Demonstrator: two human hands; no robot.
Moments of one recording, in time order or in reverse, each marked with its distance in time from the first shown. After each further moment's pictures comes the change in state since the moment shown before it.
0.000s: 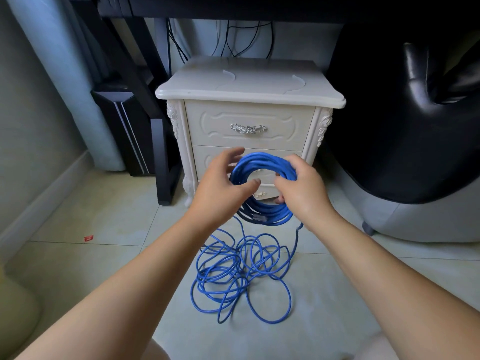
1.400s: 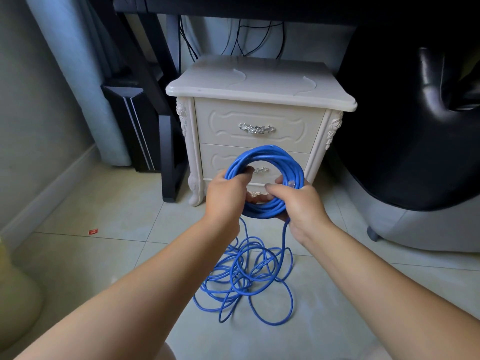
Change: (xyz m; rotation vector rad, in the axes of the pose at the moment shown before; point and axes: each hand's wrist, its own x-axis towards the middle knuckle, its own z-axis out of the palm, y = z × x) left_hand -0.005 0.009 0.015 -0.608 0.194 -0.451; right_hand -0.012 0.003 0.027 0.495 -0.037 0.384
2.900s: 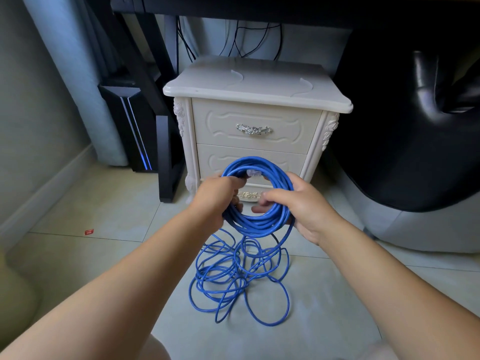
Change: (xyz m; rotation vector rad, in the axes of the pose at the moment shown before) left_hand 0.023 0.001 -0.015 0.115 -0.131 -0.114; right_hand -0.002 -0.012 -0.021 -0.128 -0.265 0.029
